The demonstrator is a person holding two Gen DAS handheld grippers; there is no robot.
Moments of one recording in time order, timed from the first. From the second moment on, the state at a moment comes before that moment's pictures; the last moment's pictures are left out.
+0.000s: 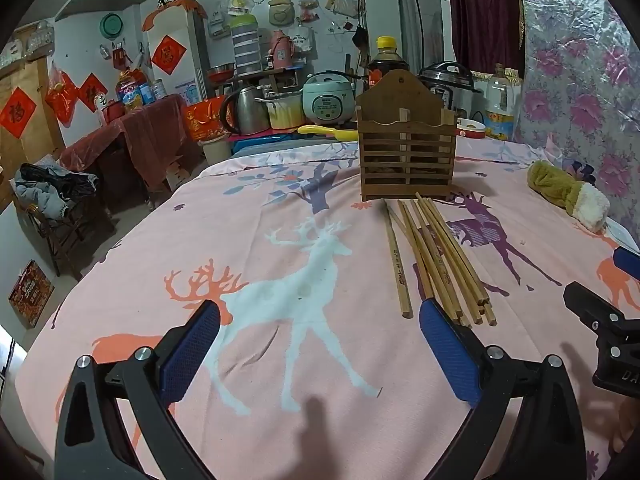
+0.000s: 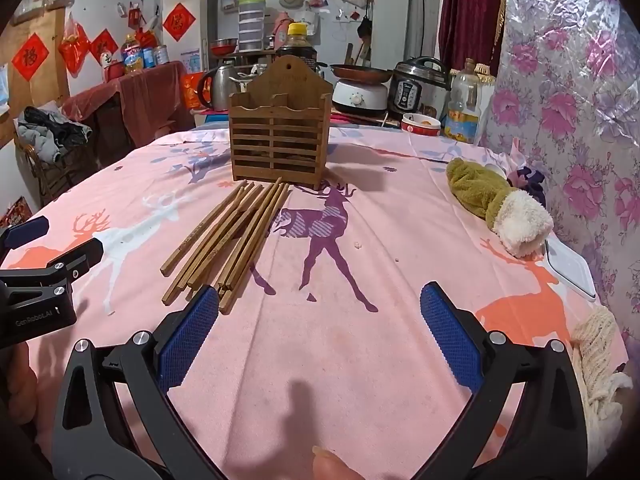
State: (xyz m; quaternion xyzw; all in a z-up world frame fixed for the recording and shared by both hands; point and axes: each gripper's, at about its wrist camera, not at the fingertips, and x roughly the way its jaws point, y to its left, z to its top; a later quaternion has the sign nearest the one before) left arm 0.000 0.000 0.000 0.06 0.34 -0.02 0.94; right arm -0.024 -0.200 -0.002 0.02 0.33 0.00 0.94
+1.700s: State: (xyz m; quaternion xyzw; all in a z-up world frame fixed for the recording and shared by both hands) left arm 0.000 0.000 0.000 0.06 0.34 -0.02 0.94; right arm -0.024 -0.198 -0.002 0.02 0.34 0.00 0.94
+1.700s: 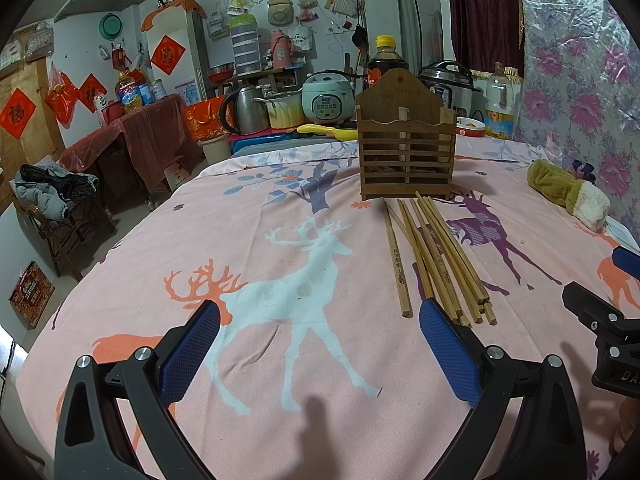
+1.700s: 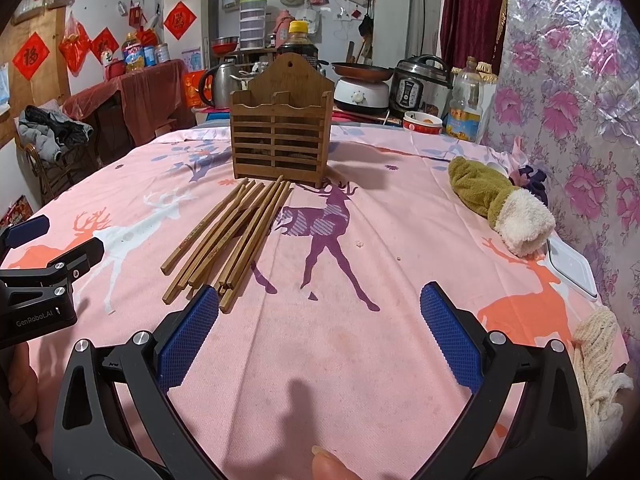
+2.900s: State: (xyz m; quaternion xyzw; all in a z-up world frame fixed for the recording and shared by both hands) left arm 0.124 -0.010 -0.063 0.10 0.53 -0.07 0.84; right arm 0.024 -0.242 -0.054 0.10 0.49 -0.01 0.87
